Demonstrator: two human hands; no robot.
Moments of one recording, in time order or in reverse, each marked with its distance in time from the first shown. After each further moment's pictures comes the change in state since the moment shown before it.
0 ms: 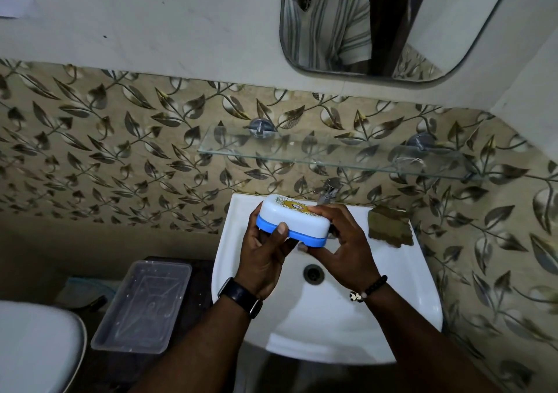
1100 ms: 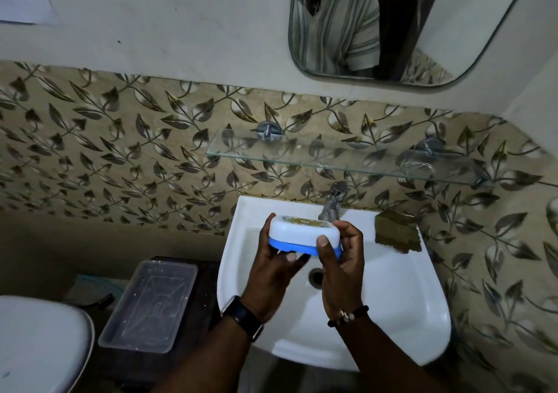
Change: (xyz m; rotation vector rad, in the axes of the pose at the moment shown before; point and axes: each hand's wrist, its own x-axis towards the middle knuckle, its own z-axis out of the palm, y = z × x) left_hand -0.023 -0.012 -0.016 0.283 -0.061 -0.040; right_hand -0.026 -0.015 0.050 0.601 0.479 0.369
